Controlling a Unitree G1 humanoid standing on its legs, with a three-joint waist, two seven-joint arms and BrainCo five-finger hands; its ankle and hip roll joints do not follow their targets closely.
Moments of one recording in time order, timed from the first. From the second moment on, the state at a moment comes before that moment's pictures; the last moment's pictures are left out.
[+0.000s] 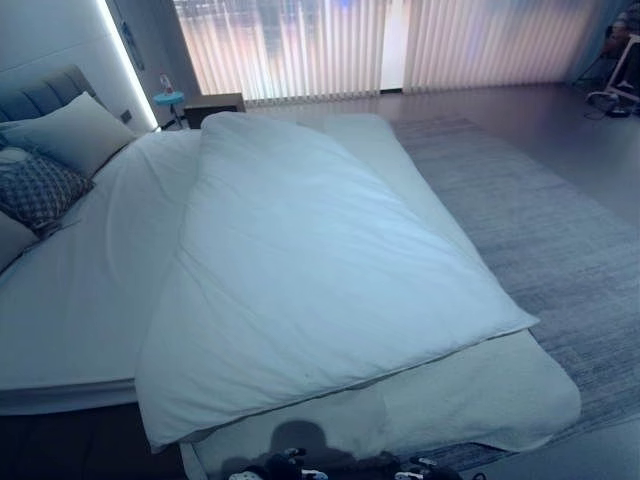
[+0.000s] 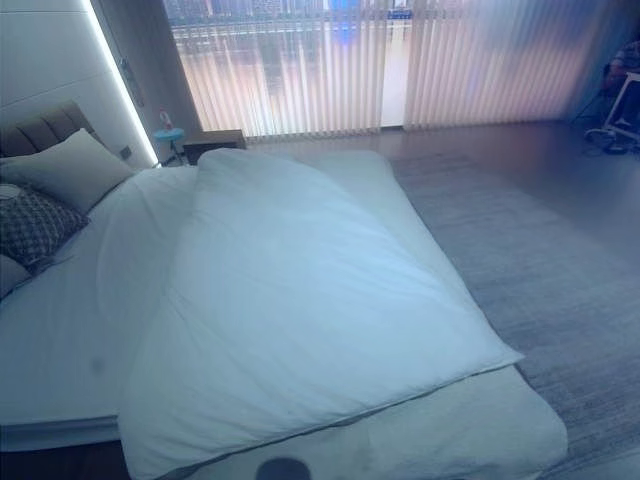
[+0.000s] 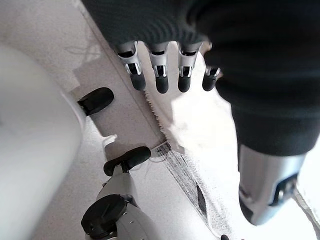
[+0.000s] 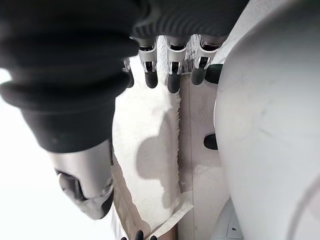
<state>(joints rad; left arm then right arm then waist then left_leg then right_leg) -0.15 0.09 -0.44 1.28 -0.15 -0.08 -0.17 -0.08 -0.19 0.36 1.26 0.36 -0.08 0.25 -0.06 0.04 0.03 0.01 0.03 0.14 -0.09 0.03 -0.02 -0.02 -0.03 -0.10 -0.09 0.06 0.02</state>
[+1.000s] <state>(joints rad) -0.64 0.11 -0.09 1.08 -1.04 -0.15 0.02 -0.37 -0.21 0.42 1.01 0.61 -0.09 0.19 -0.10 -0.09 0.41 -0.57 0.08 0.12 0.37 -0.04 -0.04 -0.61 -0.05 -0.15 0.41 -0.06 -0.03</state>
